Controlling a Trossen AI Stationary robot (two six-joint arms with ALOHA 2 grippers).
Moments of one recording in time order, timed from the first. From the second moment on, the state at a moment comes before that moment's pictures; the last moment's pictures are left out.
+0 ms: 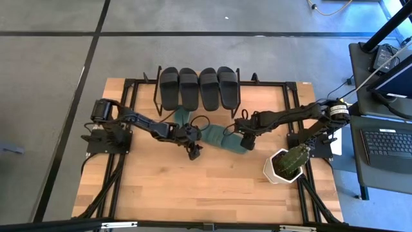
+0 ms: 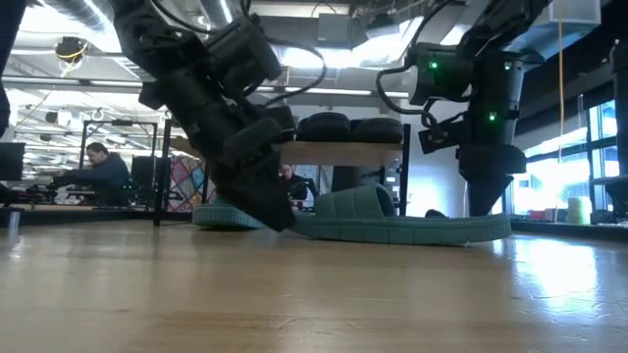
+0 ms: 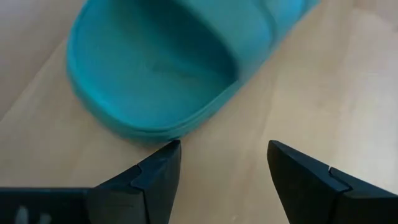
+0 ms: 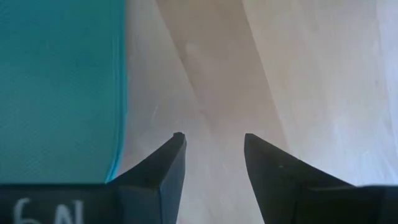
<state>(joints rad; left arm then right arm) -0.02 1.75 0.79 0.11 -0.11 -0.42 -0.08 1.57 0.84 -0.73 0.24 0.31</state>
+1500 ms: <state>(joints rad) -0.03 1.54 0.79 -0.05 -0.14 -0.43 0.06 1.56 0.85 -0.47 -0.08 0.15</state>
